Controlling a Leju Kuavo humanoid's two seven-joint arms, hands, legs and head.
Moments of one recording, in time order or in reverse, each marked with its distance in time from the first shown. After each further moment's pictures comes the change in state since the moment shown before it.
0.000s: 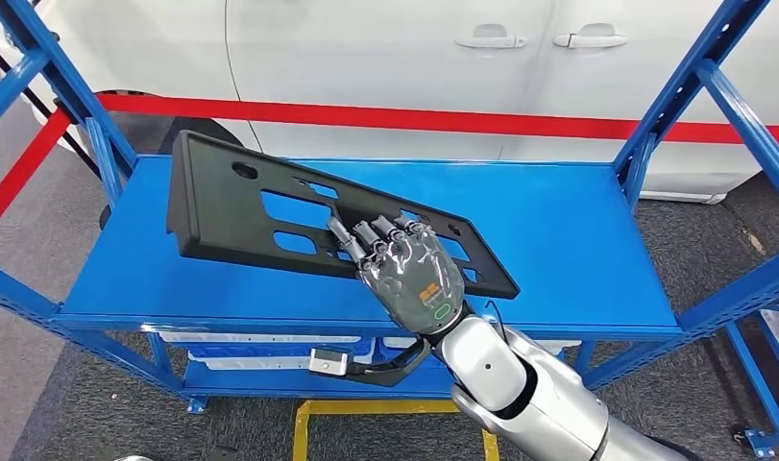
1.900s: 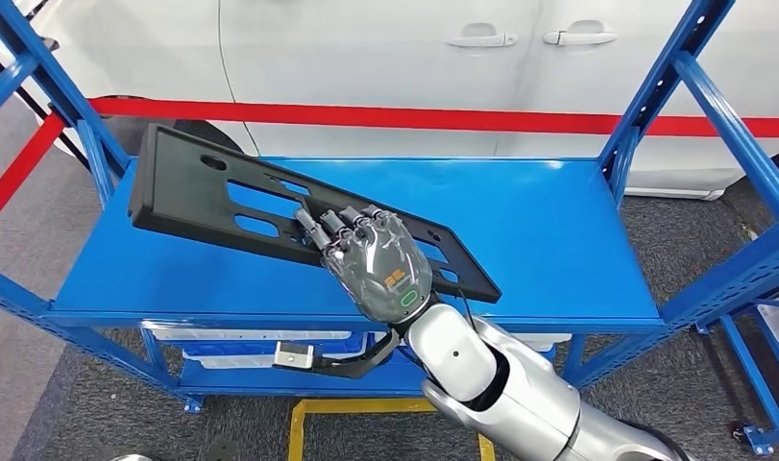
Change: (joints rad) left arm -0.016 0.036 0.005 0.000 -0.001 -0.077 -0.060; right arm -0.066 0.095 0.040 0.056 -0.060 0.086 0.026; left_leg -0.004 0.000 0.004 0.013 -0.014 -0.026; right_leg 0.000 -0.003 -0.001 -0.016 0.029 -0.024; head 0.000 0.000
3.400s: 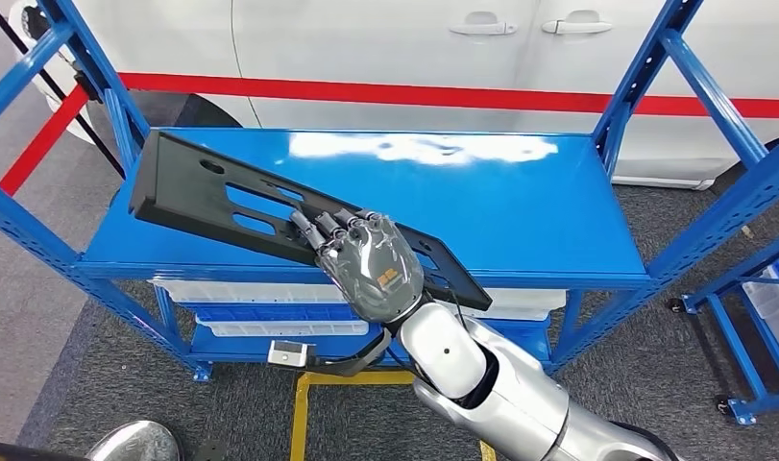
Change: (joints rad) left arm 0.000 0.006 0.004 0.000 -0.002 0.017 0.019; right arm 0.005 0.033 -0.002 0.057 -0.025 -0.027 -0.002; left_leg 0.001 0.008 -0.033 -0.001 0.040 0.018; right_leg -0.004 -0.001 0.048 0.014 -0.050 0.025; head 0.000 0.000
